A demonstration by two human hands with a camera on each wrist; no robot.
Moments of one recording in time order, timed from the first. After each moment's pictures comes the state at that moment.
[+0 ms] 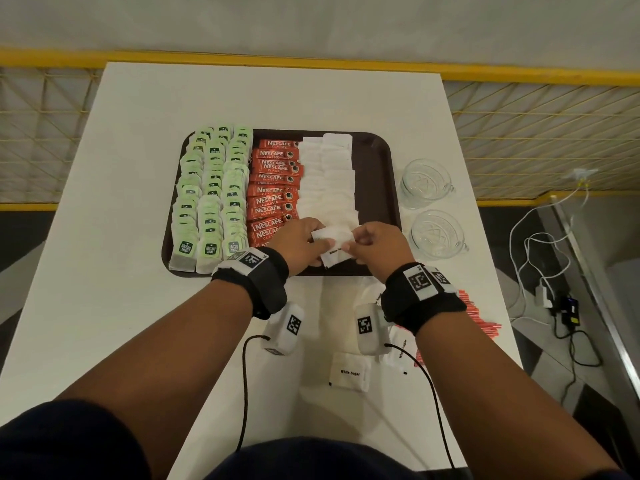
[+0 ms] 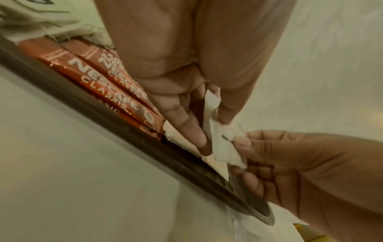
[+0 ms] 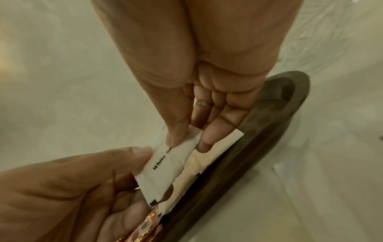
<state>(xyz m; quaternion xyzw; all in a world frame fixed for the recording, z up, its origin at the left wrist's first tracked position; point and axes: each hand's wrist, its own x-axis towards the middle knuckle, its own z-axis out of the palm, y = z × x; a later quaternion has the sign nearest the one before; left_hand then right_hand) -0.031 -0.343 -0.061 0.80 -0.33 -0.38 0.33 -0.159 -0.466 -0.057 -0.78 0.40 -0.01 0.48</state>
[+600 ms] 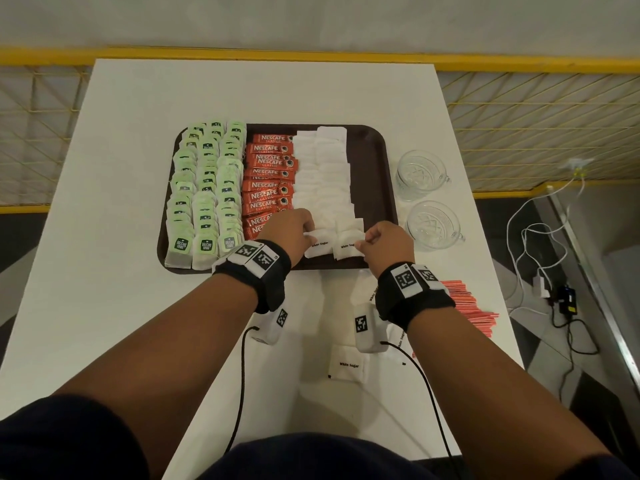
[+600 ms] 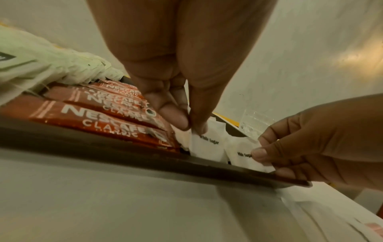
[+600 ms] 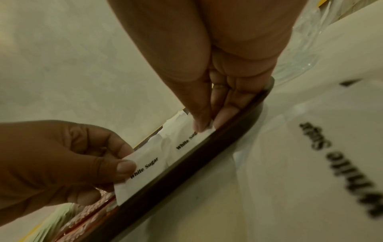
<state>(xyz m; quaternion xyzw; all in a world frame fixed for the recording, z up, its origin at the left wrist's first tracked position) -0.025 -0.342 -0.059 0.87 -0.39 -0.24 0.18 -0.168 -0.467 -0.076 -0.79 0.50 -0.02 0.35</state>
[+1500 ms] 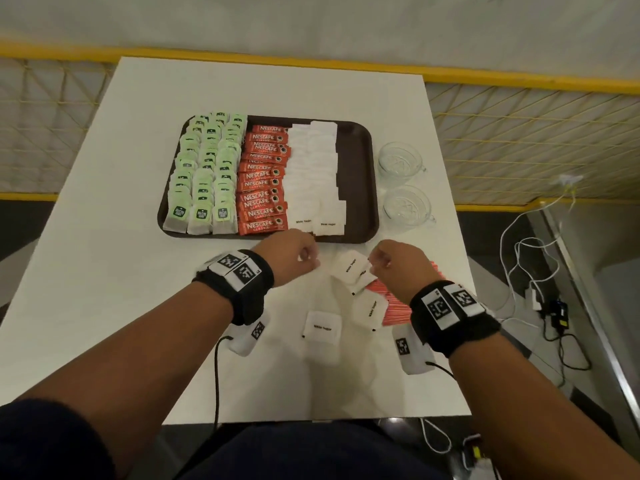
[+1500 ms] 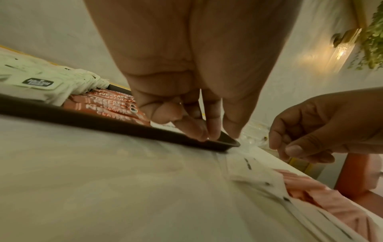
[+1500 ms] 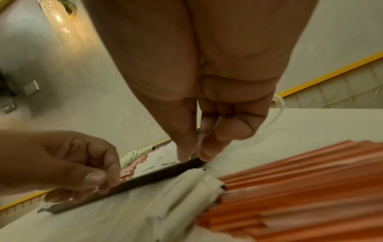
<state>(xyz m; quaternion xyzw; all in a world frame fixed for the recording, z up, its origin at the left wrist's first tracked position) -0.098 -0.299 -0.041 0.81 -0.48 -0.30 0.15 -0.269 -0.459 -0.031 -0.89 0.35 0.11 0.28</state>
